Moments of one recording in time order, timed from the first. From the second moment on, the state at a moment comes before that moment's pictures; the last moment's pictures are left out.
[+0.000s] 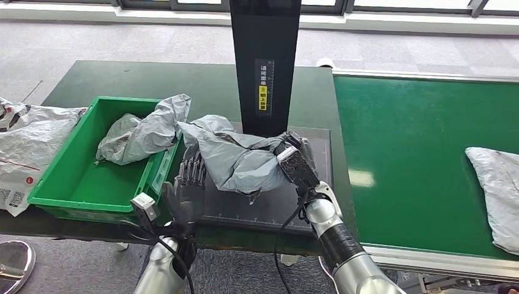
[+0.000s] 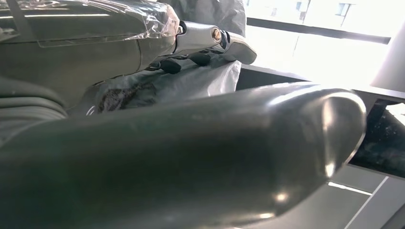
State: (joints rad) left arm -0.15 -0.32 0.02 -1.18 0.02 -0.27 -0.70; right arm -0.58 0.30 0.29 -0.57 0.24 -0.15 -0.67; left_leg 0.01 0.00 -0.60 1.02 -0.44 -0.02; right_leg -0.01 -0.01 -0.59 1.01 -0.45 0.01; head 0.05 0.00
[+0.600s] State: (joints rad) left arm -0.13 -0.32 0.02 -1.18 -0.02 -0.06 -0.67; right arm -0.53 0.25 0.28 -0.54 0.45 -0.43 -0.63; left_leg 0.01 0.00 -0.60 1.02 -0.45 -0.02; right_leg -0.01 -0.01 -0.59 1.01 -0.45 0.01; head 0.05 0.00
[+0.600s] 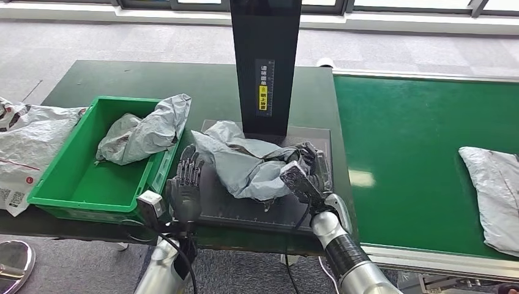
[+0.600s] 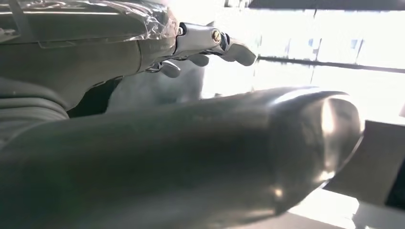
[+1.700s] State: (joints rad) left arm -0.07 -0.27 -0.16 -1.43 -0.82 0.32 -0.52; right arm 0.16 0.17 0.32 -1.58 1.01 -0.58 -0.34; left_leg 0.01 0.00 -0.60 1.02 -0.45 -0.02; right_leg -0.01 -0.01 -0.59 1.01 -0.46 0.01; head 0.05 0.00
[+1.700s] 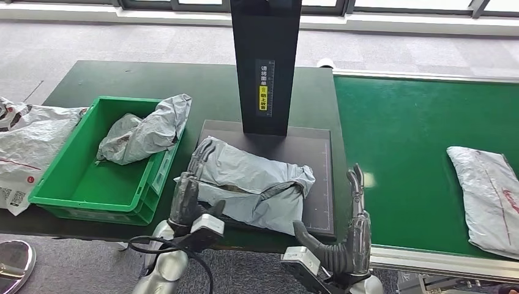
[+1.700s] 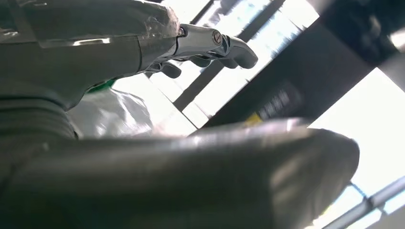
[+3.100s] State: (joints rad) left arm -0.66 -0.22 -0.40 -0.46 -1.11 0.33 -0.32; right arm 0.24 0.17 0.37 -1.74 0.88 -0.55 -0.54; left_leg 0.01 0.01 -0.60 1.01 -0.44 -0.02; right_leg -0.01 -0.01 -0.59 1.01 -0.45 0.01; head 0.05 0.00
